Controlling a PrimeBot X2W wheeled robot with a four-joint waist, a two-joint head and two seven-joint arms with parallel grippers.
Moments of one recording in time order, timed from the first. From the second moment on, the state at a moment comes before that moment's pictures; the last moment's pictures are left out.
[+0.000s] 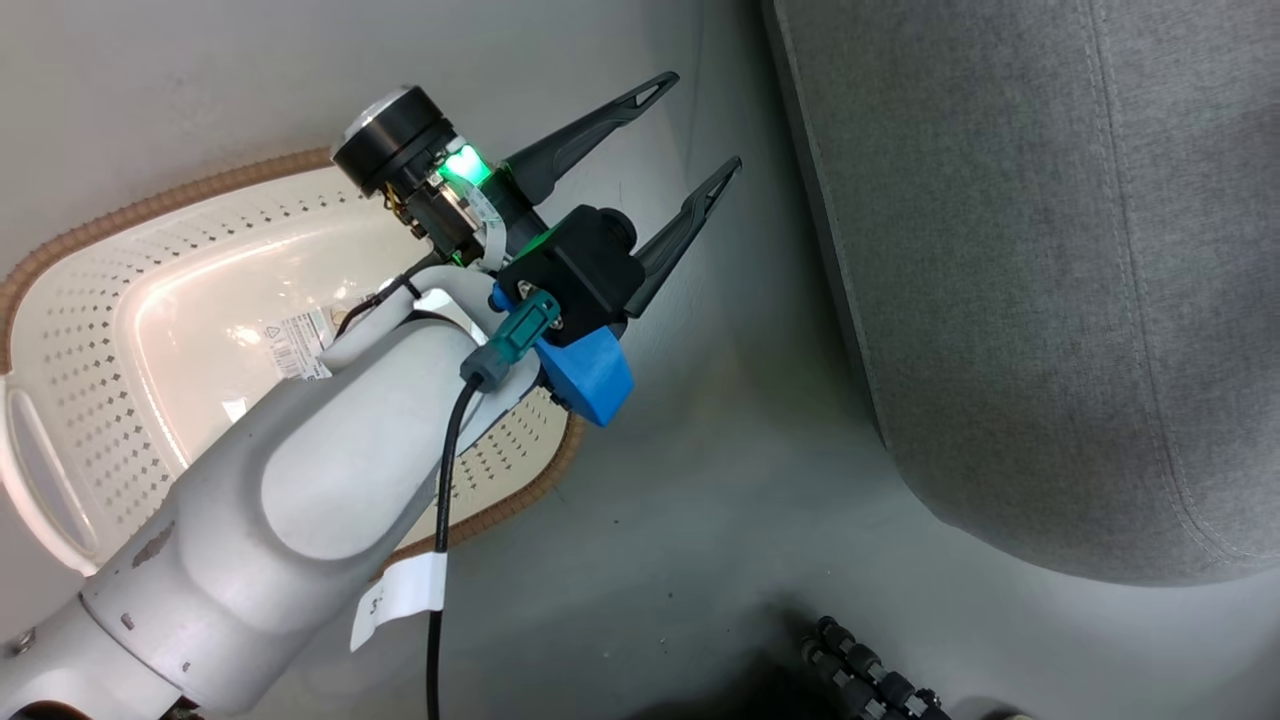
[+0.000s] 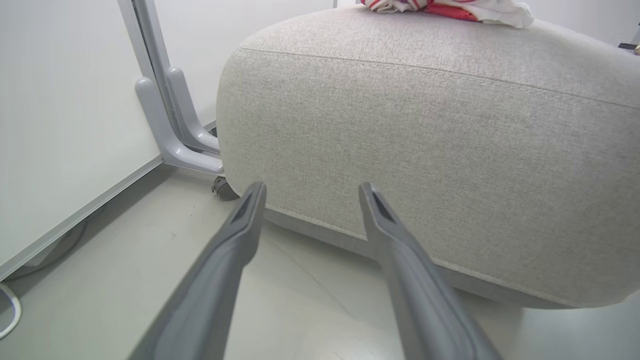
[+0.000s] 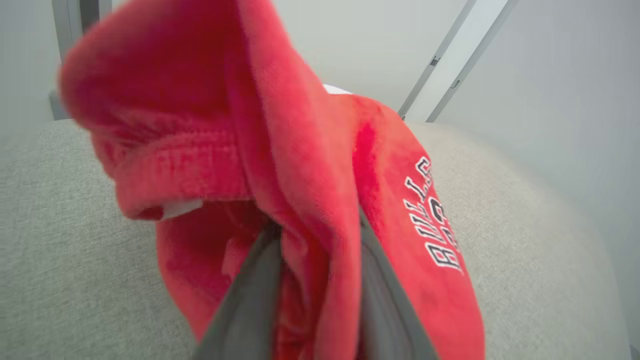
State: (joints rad) left arm -0.95 0.32 -0.90 0.32 -0.23 -0.11 -0.16; right arm -0.89 -0.28 -0.55 0.61 -0.01 0.13 -0.26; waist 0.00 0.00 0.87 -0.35
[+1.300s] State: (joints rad) left arm -0.51 0.18 -0.41 0.31 -0.33 -0.01 -0.26; right arm -0.38 -0.20 -0.09 0.17 0.03 0.13 -0.26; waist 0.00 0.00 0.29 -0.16
